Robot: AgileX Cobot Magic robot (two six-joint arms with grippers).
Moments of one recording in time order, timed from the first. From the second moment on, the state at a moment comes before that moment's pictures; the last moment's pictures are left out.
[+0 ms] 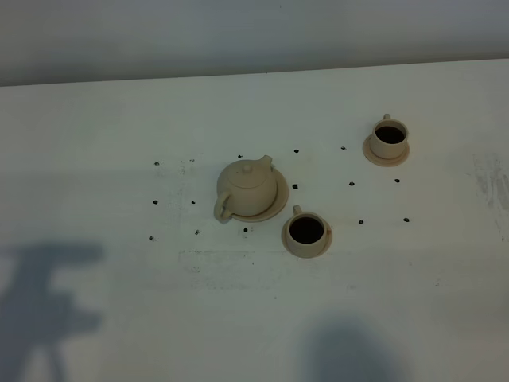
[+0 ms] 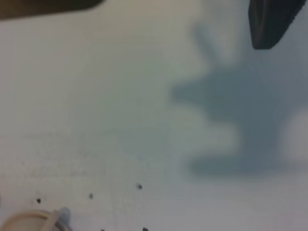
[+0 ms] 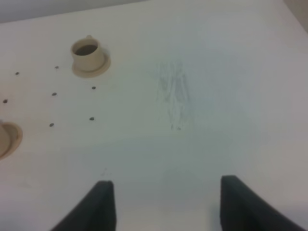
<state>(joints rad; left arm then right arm) 0.02 0.68 -0.75 -0.05 1.04 0.10 -0.09 -0.01 -0.52 0.04 1.11 0.04</state>
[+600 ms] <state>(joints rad) 0.02 0.26 -0.51 -0.04 1.05 -0.04 -0.09 -0.01 -0.52 0.04 1.11 0.04</state>
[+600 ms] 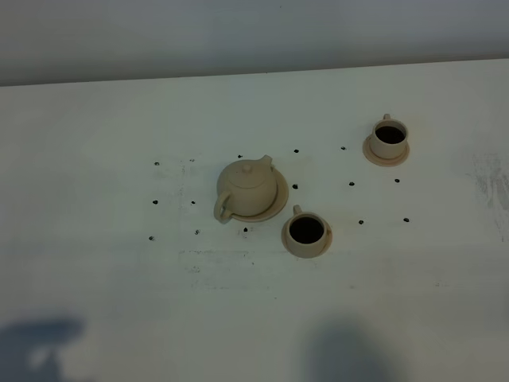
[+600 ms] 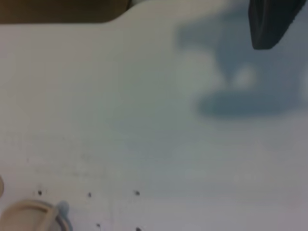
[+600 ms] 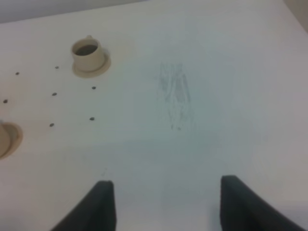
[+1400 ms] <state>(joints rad) 0.02 0.11 -0.46 -0.01 1.06 -0.05 -0.09 -0.01 -0.52 0.04 1.11 0.04</state>
